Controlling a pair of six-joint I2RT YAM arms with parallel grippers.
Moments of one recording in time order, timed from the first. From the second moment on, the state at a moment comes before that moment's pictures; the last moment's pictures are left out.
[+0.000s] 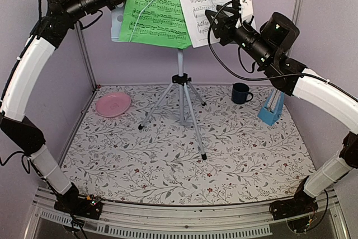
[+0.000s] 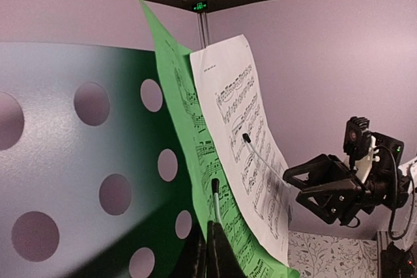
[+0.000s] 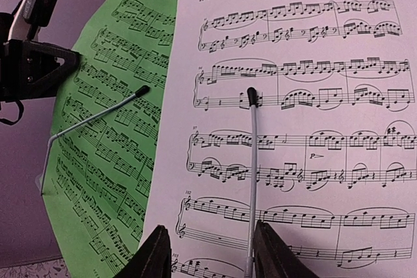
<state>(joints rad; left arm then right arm) -0.46 1.66 2.25 -0.30 0.55 -0.05 0.79 1.50 1.54 0.36 0.06 -0.21</state>
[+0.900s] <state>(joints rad) -0.46 1.48 1.95 -0.06 0.29 0.02 0.79 1.51 1.54 0.36 0.06 -0.21</state>
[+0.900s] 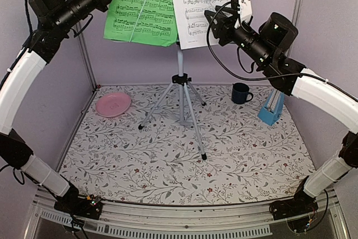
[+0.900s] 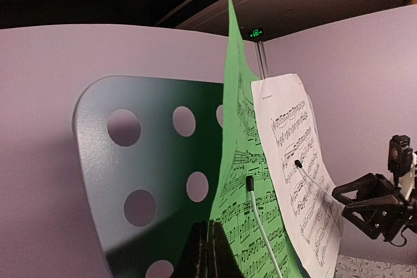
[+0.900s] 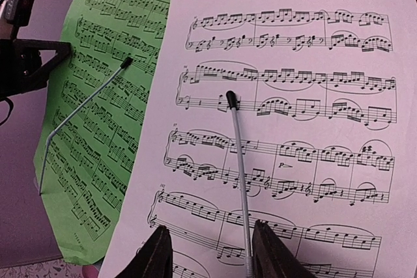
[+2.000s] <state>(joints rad) -0.46 1.46 1.90 -0.02 0.25 0.03 0.52 1.40 1.58 0.38 0.09 -0.07</state>
